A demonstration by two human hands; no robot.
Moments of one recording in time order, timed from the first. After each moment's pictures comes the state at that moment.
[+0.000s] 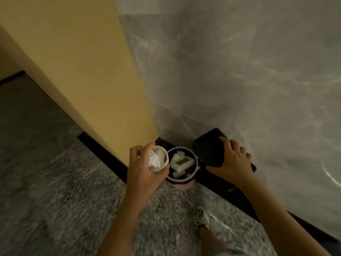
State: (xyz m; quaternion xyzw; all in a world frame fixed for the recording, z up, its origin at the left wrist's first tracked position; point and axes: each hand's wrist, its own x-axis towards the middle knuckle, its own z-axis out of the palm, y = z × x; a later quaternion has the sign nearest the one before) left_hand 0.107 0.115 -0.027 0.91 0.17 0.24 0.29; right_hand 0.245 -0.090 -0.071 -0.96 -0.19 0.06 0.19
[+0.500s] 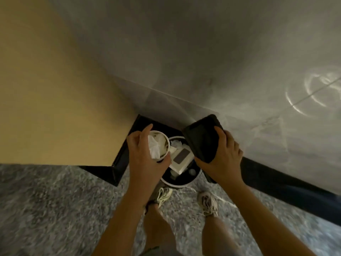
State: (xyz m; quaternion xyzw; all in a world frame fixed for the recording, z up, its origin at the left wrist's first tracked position) left_hand 0.387 0.291 -0.191 0.92 0.12 0.13 0.35; right_hand 0.433 0.102 -0.234 -0.96 0.00 0.09 0.26
